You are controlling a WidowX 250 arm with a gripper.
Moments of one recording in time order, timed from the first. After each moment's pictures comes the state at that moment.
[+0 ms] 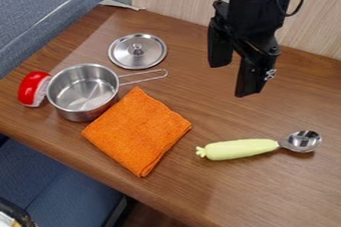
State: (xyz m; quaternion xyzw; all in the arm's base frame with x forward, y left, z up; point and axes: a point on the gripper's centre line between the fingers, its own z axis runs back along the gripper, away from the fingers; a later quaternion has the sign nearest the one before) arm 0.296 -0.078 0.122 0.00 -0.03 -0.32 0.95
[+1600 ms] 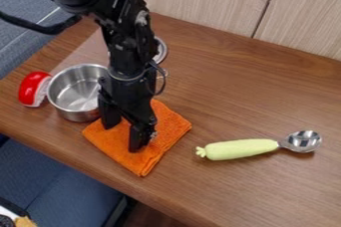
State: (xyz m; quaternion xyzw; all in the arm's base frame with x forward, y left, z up) arm 0.244 0.039 0.017 0.05 0.00 -0.15 0.99
